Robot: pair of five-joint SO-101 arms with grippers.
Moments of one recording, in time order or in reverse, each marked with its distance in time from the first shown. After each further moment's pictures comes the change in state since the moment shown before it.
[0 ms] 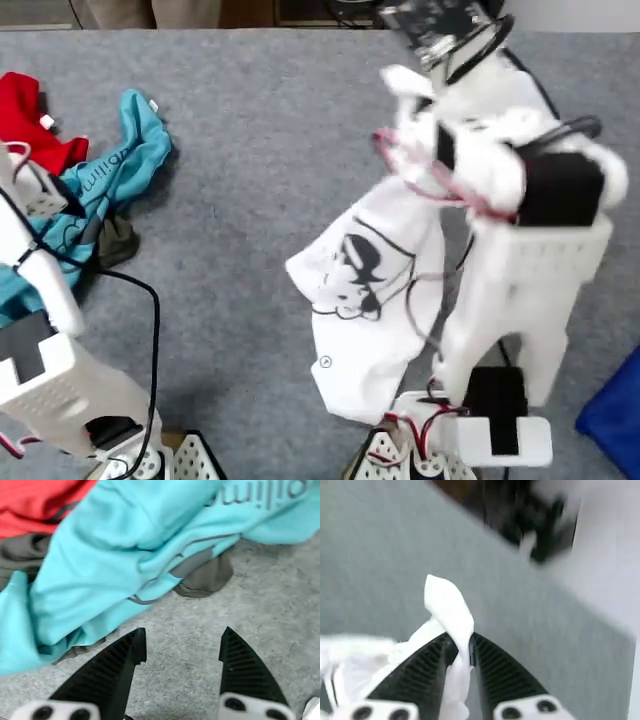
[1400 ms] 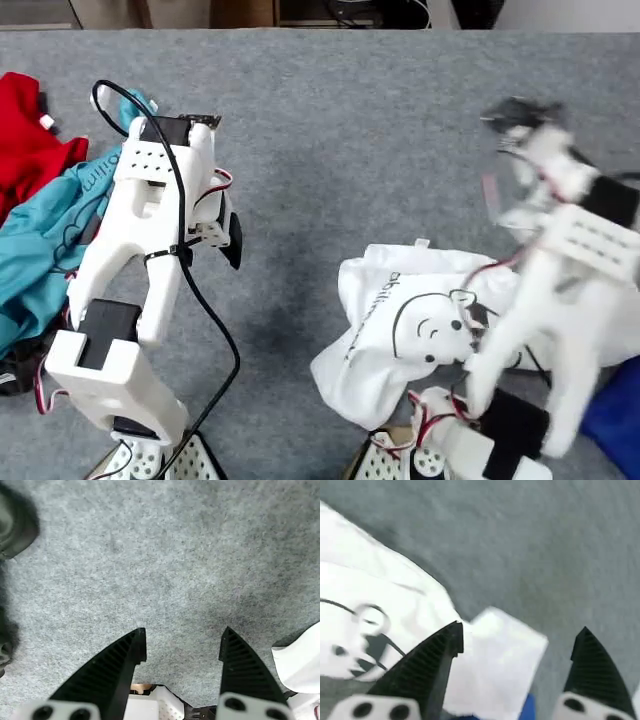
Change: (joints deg) left arm 37.0 0.0 15.3 0.0 0.0; right arm 20.4 -7.1 44.7 -16.5 20.8
